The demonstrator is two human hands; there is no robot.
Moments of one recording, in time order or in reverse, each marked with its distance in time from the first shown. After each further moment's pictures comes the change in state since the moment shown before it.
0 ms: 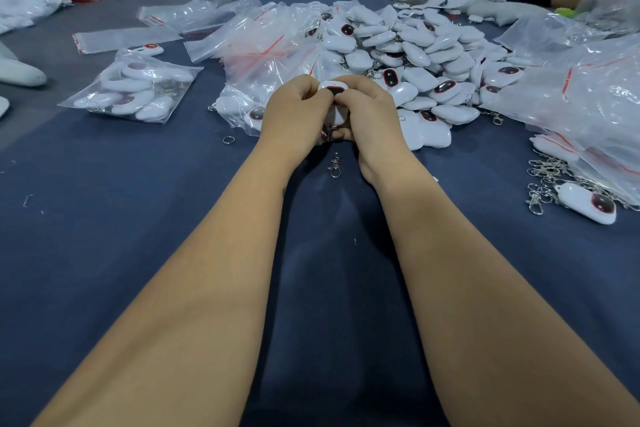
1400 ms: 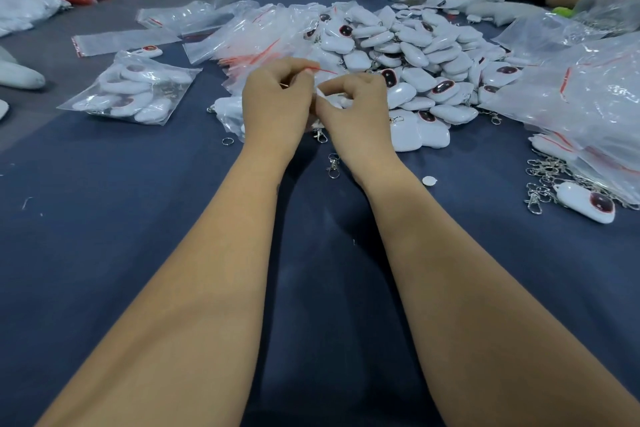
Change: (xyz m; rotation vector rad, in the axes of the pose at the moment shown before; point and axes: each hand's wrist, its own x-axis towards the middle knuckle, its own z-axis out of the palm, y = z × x) left_hand 0.000 0.009 -0.009 -0.061 0.209 0.113; right_hand -0.004 0.004 0.012 -0.360 0.103 -0.236
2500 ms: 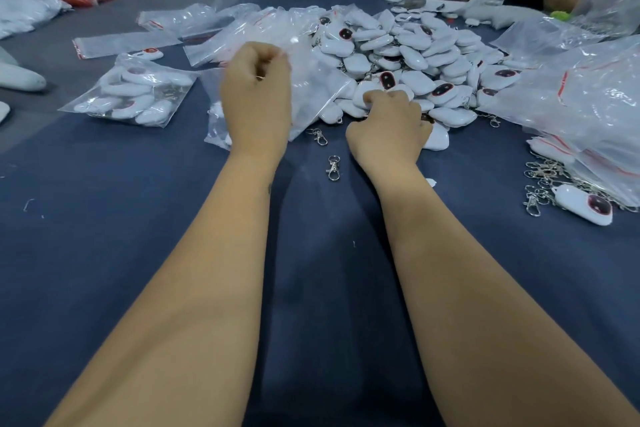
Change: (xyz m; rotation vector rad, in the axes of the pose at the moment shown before) left_hand 0.002 0.003 -0.011 -0.099 0.197 0.067; right_hand 0.005 0.009 -0.025 -0.823 0.061 0.101
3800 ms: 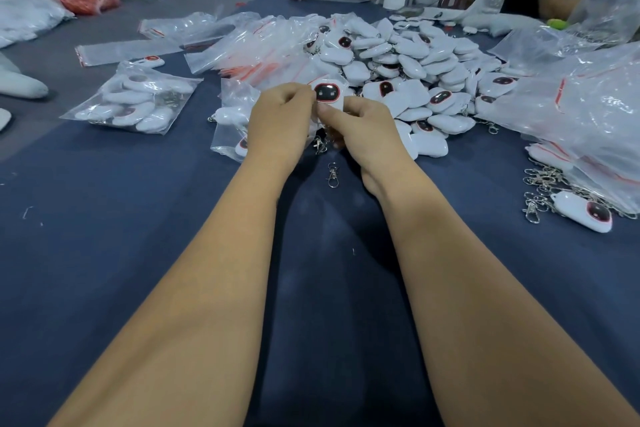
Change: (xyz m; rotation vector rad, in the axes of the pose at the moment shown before) left_hand -0.009 -0.005 0.008 0.171 -0.281 -0.173; right_hand -0.007 -0.015 -0.001 1.025 -0.301 -0.022
